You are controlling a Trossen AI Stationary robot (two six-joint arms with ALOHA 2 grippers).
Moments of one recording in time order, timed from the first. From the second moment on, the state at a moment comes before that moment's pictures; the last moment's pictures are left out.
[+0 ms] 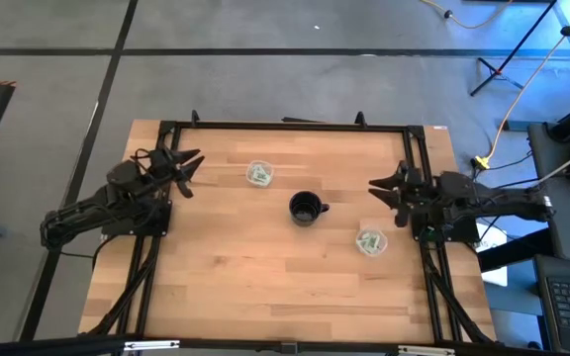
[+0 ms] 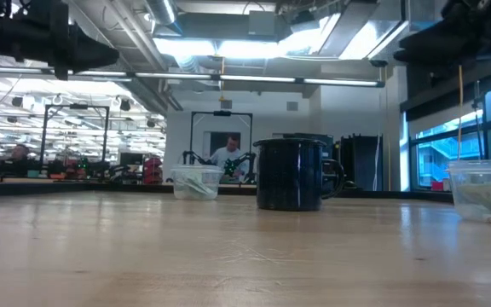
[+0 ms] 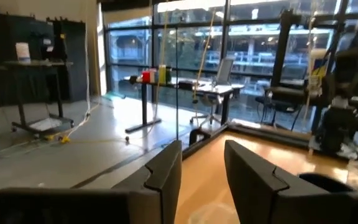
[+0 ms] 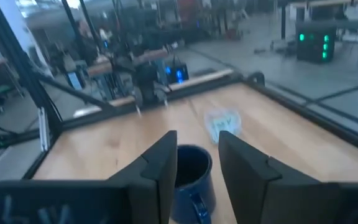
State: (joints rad) left arm 0.38 0.00 0.20 -0.10 -0.24 -0.05; right arm 0.03 0.24 0.28 -0.11 0.22 0.23
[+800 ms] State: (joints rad) left arm 0.38 0.00 0.21 -0.14 -0.24 -0.07; right arm 0.02 0.00 0.17 -0.15 0.23 0.06
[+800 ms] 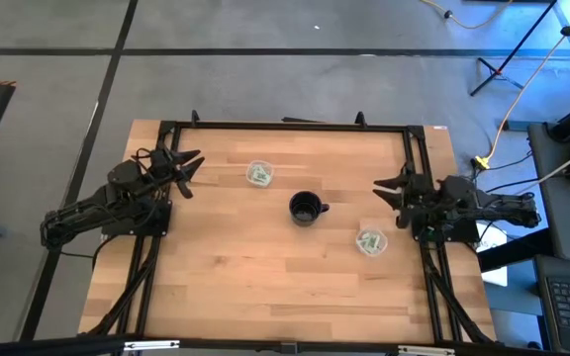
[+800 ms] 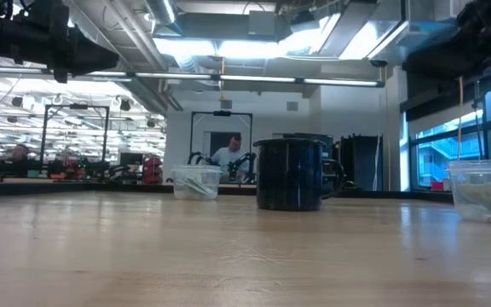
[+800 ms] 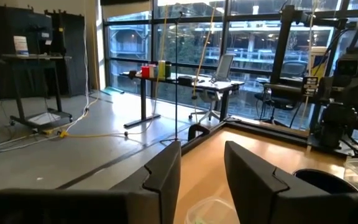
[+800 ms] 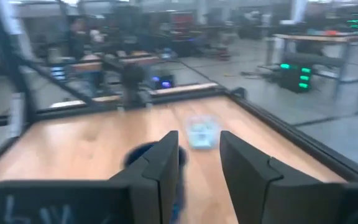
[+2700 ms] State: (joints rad) left arm 0.38 0.00 0.14 -0.13 -0.24 -0.02; right arm 0.02 0.01 0.01 0.06 0.34 -0.01
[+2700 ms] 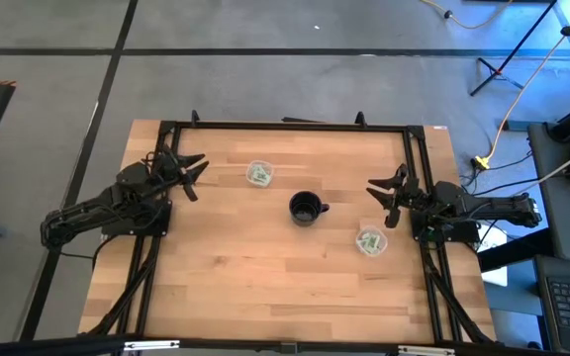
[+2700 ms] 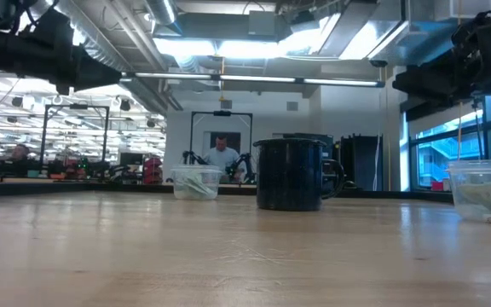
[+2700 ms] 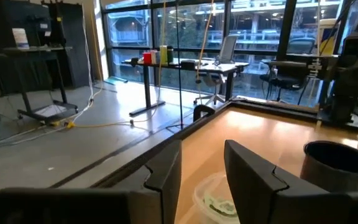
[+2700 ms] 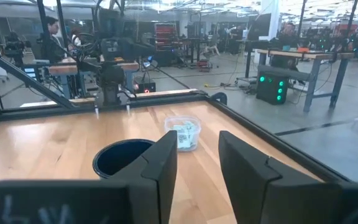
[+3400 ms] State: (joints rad) left arm 0.38 0.00 0.05 -0.02 -0.21 -0.03; right arm 0.02 0.01 0.01 0.06 0.34 0.00
